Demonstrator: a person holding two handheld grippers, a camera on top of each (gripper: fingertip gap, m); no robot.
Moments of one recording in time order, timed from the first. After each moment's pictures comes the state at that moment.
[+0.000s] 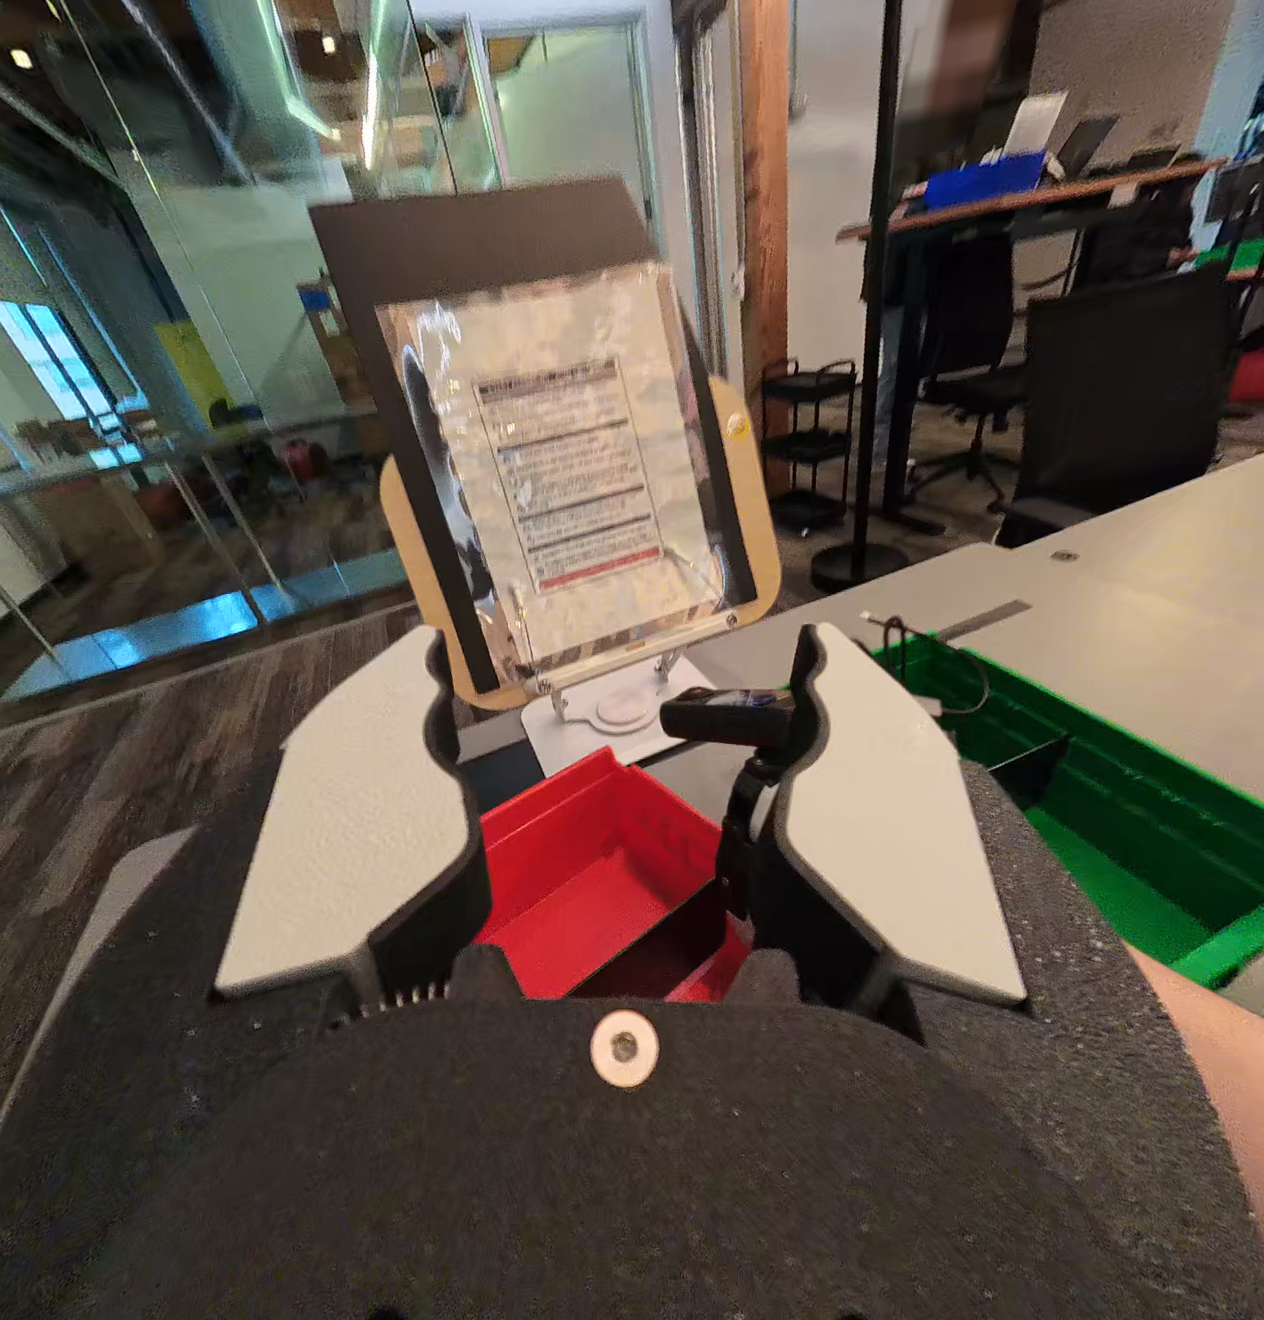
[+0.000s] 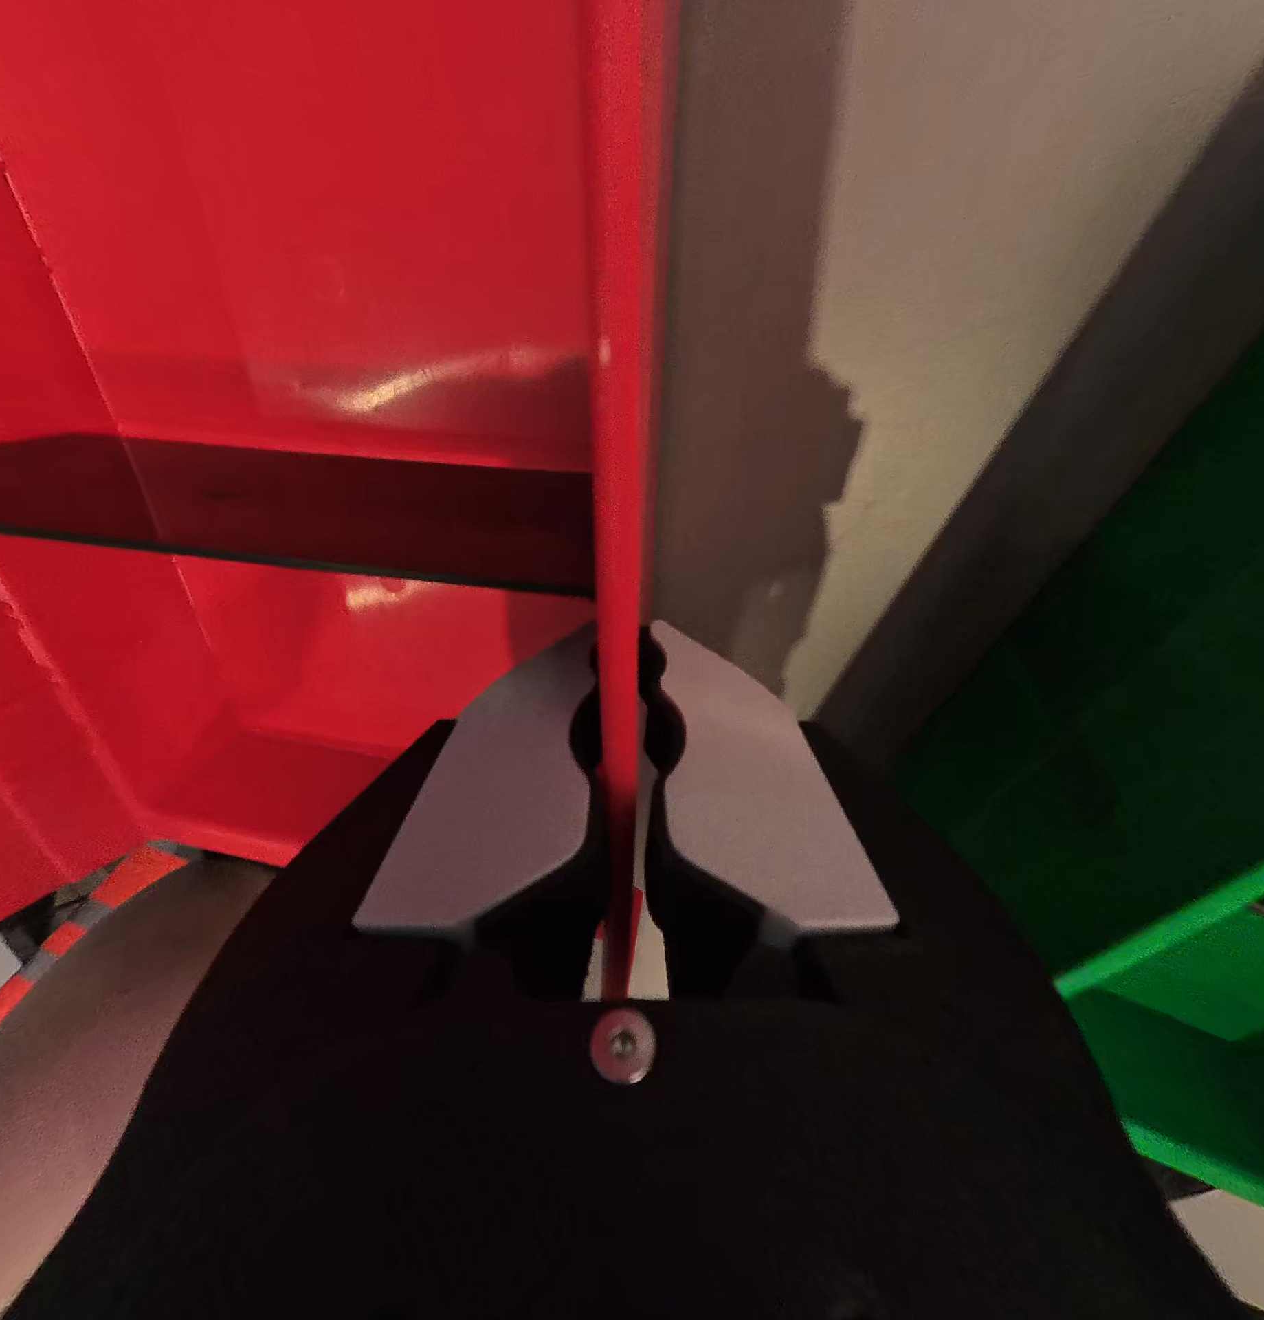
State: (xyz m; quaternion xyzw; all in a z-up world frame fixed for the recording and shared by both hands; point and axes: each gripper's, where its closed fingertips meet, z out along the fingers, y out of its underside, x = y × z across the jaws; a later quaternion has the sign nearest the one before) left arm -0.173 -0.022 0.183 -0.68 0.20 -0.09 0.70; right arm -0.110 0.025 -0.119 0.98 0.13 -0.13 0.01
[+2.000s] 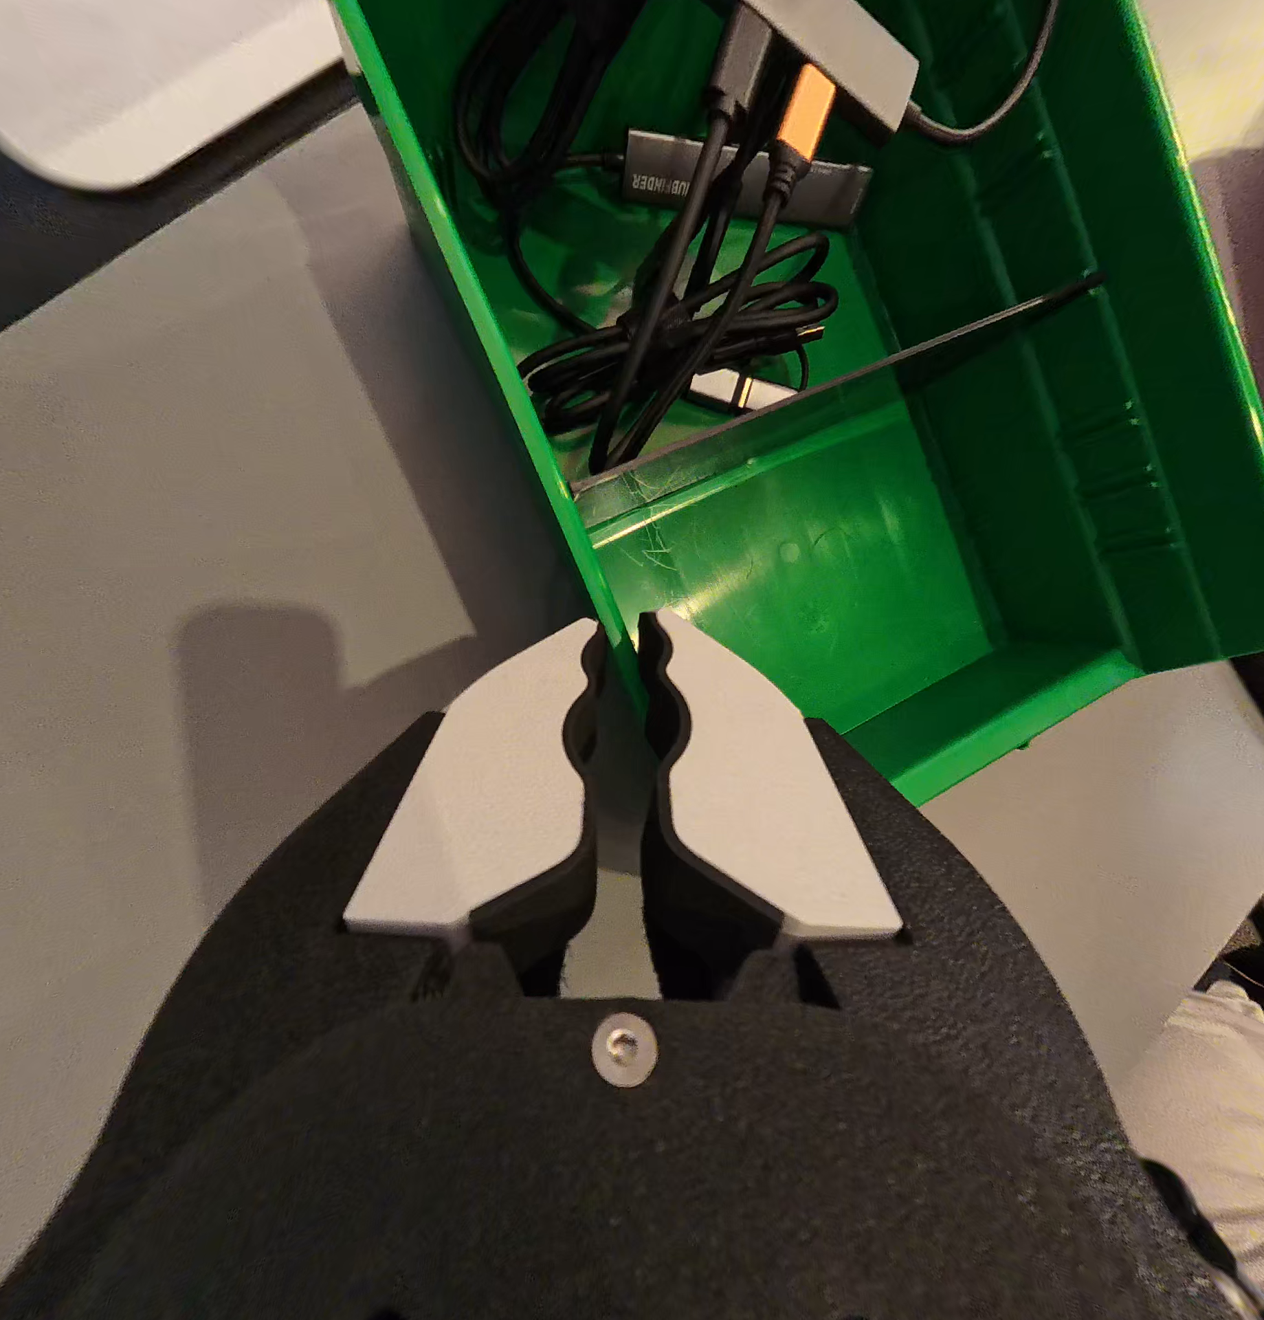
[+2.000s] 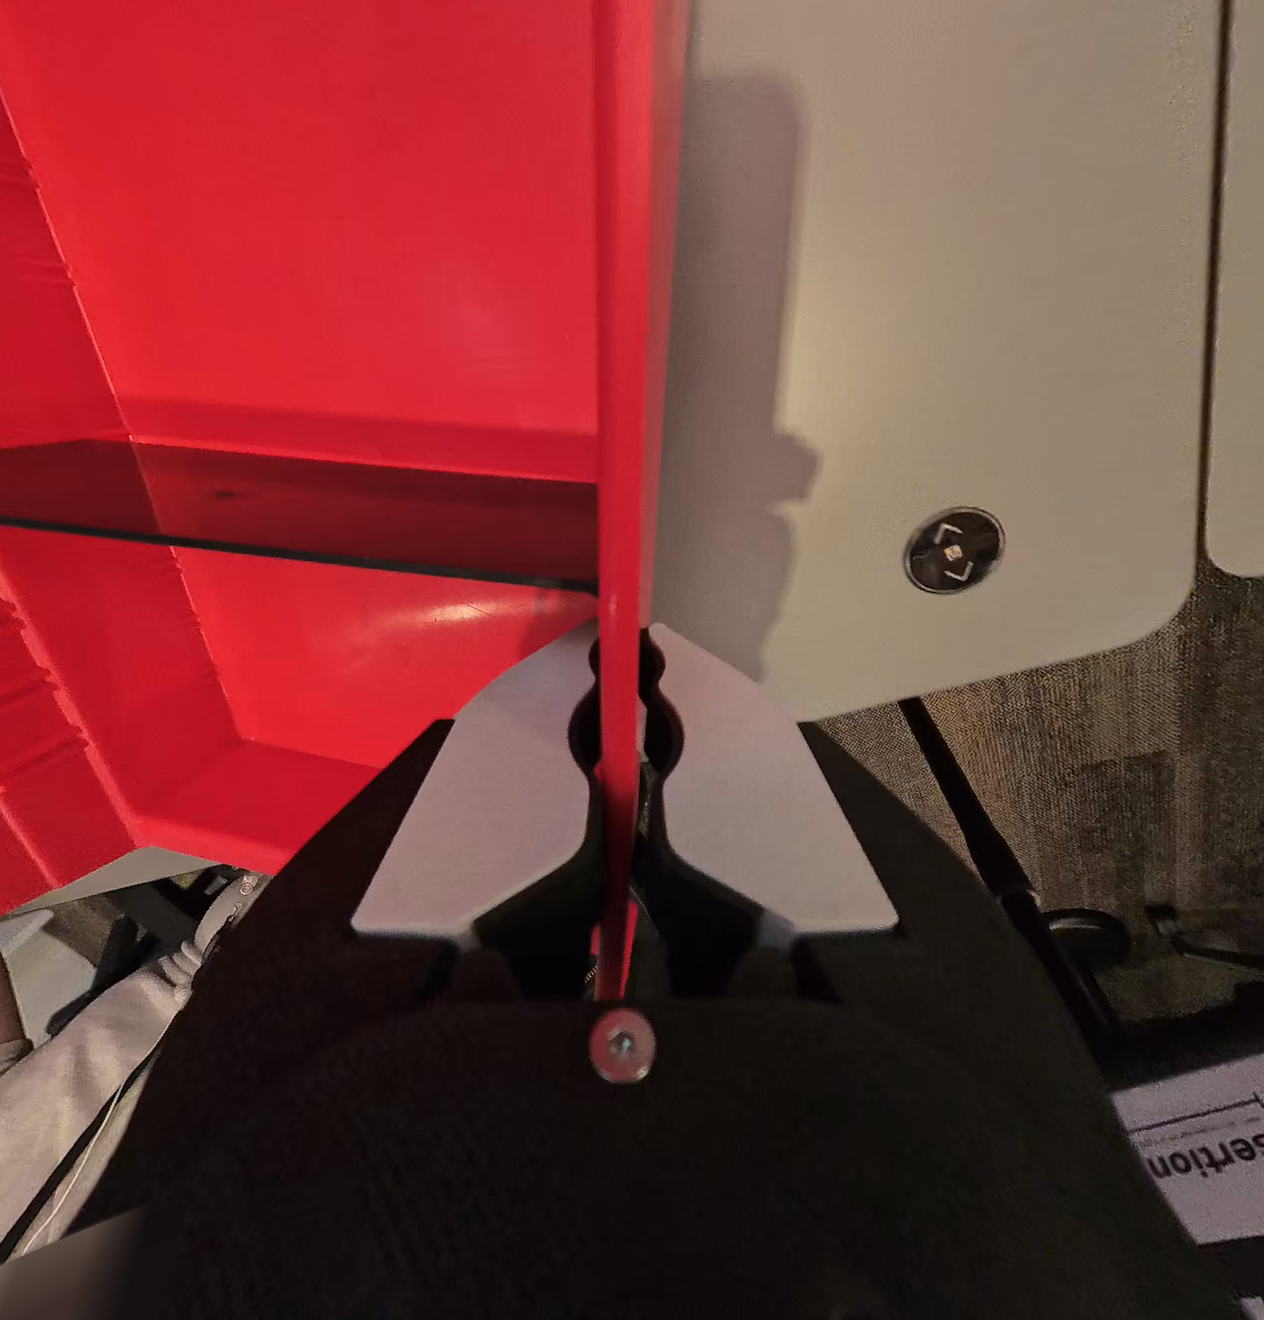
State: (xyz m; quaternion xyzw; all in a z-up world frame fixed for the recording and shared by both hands) left arm -0.150 0.057 -0.074 -0.90 0.32 -0.20 0.22; right arm 0.411 -0.206 -0.078 0.97 -0.21 -0.07 -0.03
